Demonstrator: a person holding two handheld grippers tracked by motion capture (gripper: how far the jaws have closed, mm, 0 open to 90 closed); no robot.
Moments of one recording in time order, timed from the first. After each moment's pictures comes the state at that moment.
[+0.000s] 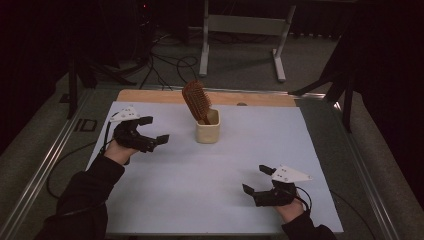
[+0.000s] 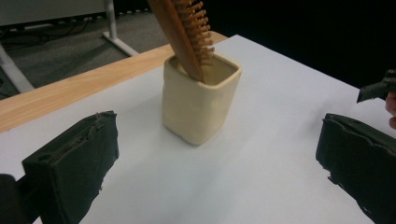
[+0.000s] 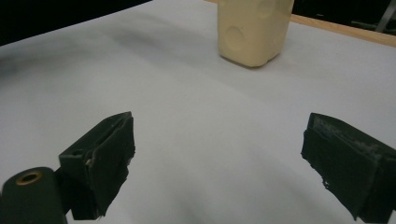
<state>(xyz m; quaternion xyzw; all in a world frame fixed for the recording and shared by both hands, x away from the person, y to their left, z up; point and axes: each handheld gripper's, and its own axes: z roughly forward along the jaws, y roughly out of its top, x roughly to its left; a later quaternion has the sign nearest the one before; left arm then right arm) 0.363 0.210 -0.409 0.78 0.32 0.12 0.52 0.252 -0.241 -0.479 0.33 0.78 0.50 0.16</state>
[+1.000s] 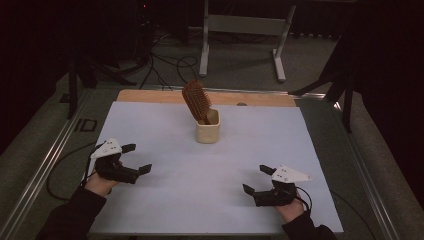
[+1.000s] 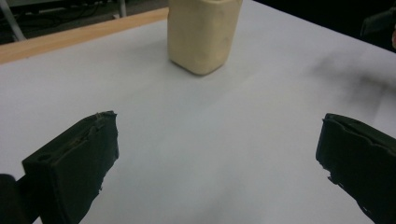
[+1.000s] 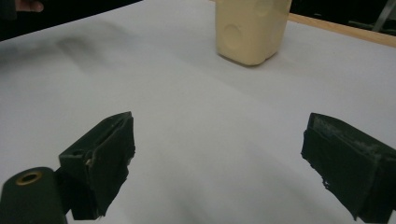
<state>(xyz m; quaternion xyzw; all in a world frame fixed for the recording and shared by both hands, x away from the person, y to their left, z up) 0.299 0.251 -0.464 0.79 0.33 0.13 0.50 0.252 -0.241 -0.480 0.33 0.78 0.50 0.17</state>
